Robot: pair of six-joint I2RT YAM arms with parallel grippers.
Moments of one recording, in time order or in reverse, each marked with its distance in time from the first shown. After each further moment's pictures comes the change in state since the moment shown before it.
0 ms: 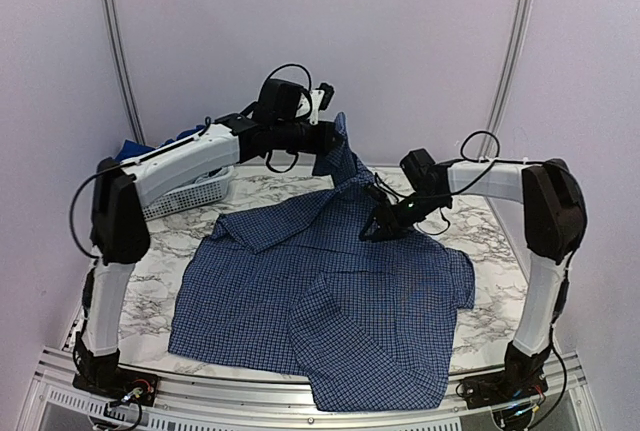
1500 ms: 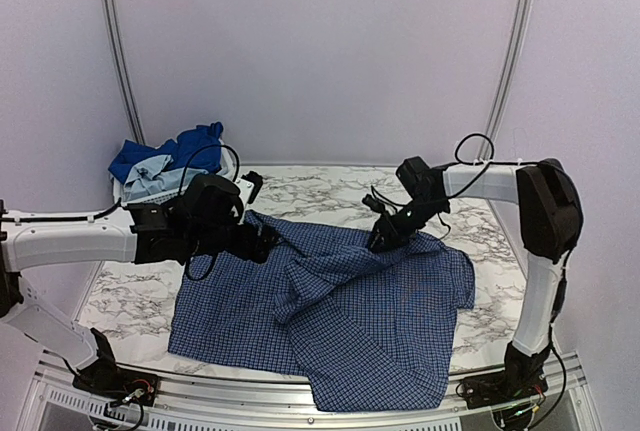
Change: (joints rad) left arm -0.222 -0.896 -1.299 0.141 -0.497 0.043; right arm 0.002 0.016 0.011 -0.074 0.073 -0.065
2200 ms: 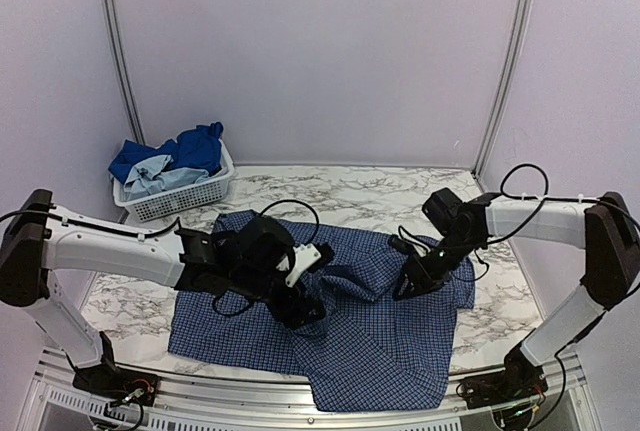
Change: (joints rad) left arm -0.200 0.207 0.052 -0.006 0.417 0.083; right arm 0.077 -0.468 -0.541 -0.065 0.042 0.095
